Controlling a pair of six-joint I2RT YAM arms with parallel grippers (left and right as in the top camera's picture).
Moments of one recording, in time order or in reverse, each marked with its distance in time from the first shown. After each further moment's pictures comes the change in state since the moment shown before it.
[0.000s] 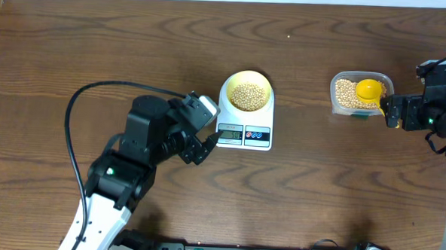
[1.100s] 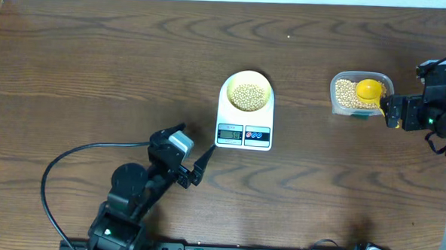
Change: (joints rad) left arm 0.000 -0.489 -0.552 0.514 -0.046 -0.280; right arm 0.000 0.000 0.000 0.000 0.000 0.000
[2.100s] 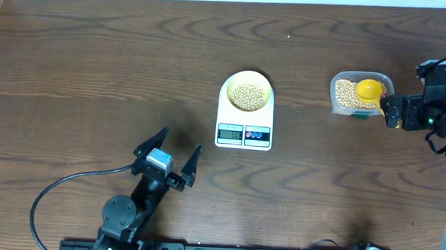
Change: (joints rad) left arm 0.027 -0.312 -0.227 0.172 -0.120 -0.082; right arm 0.000 0.000 0.000 -0.001 0.000 0.000
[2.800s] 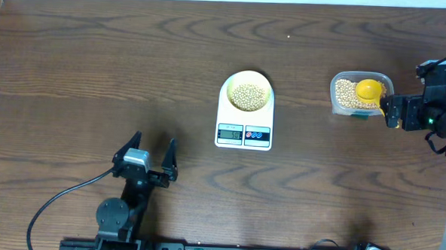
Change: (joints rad) left arm 0.229 -0.170 -0.066 -0.168 -0.027 -0.056; right arm 0.000 0.000 0.000 0.000 0.000 0.000
